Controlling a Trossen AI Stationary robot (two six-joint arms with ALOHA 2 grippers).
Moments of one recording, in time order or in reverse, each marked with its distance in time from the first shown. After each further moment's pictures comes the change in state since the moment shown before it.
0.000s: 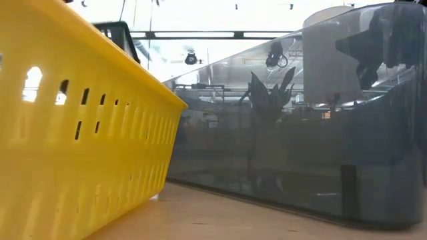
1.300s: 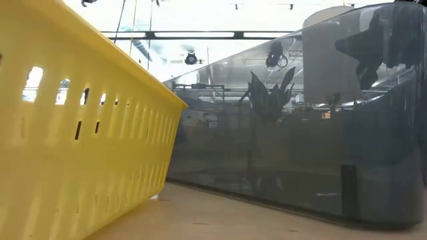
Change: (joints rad) left arm 0.068 0.169 0.033 0.108 0.303 0.130; right arm 0.000 0.000 0.000 0.000 0.000 0.000
